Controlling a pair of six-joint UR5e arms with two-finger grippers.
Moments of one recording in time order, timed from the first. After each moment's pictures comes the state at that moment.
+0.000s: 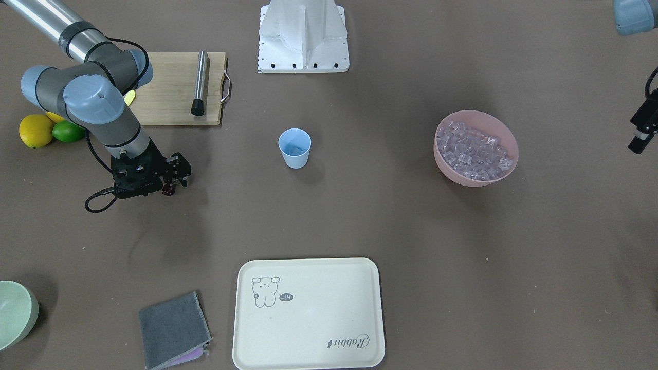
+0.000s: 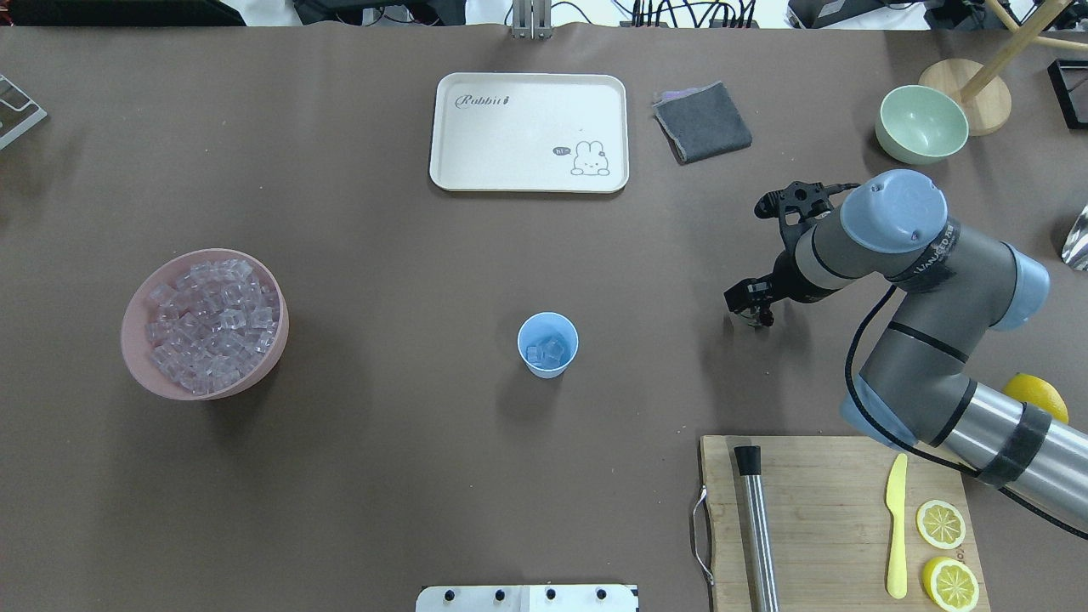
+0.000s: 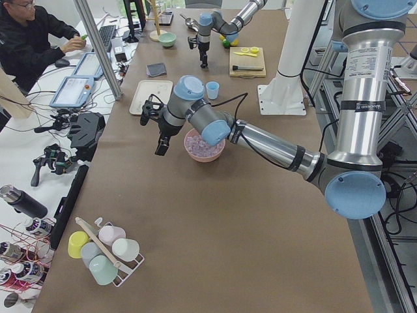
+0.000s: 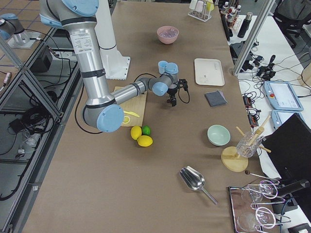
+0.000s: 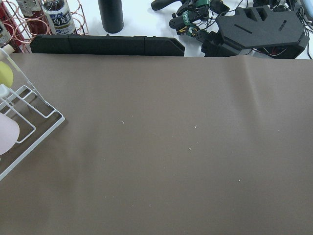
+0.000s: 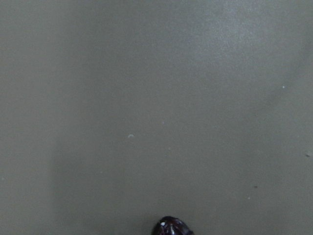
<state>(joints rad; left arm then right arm) -1.35 -1.60 -1.93 -1.99 -2.17 -0.69 0.71 -1.30 1.65 -1.18 1.98 0.84</state>
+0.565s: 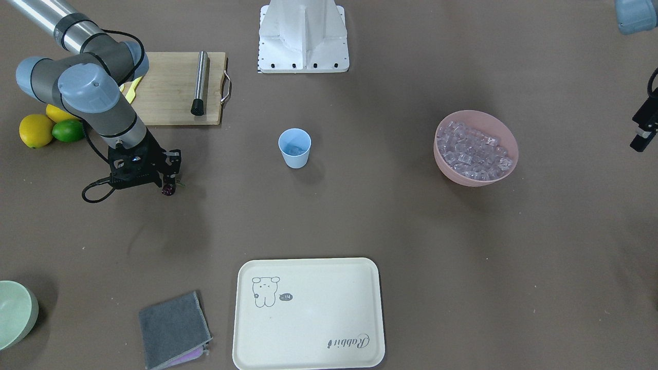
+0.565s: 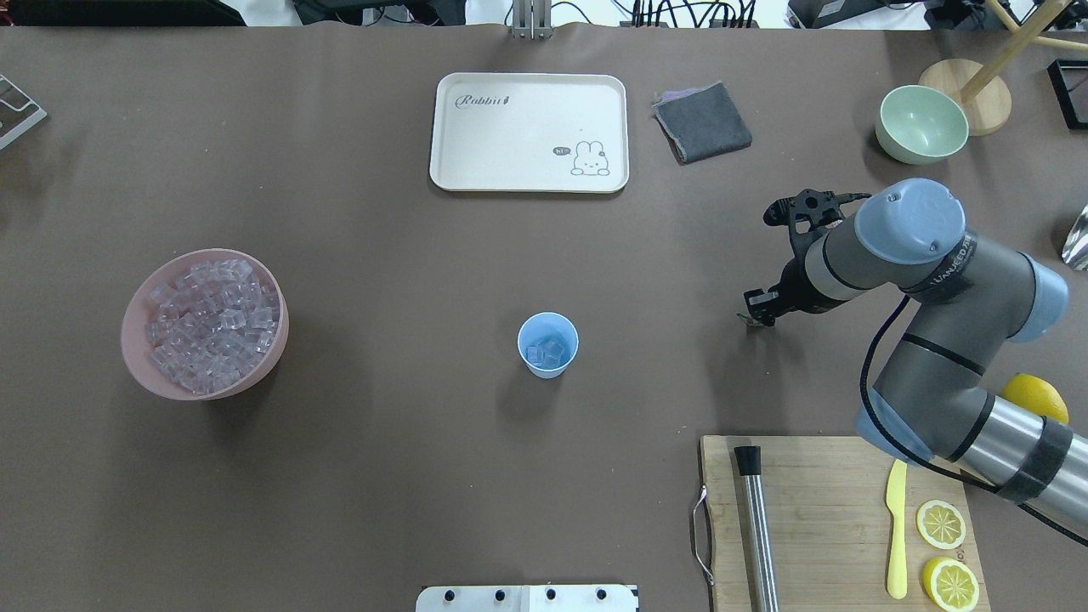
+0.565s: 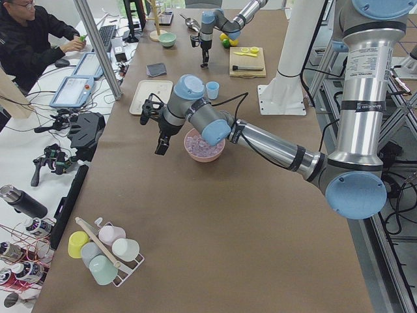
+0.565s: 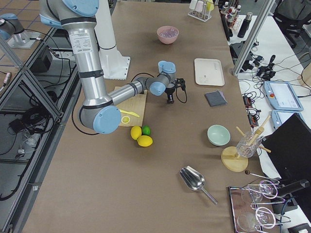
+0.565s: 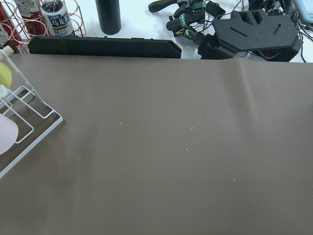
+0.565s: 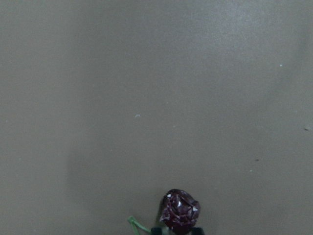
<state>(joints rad) -1.35 -1.60 -1.94 -1.99 -2.17 -0.69 0.70 -1.34 1.70 -1.18 1.98 0.88</state>
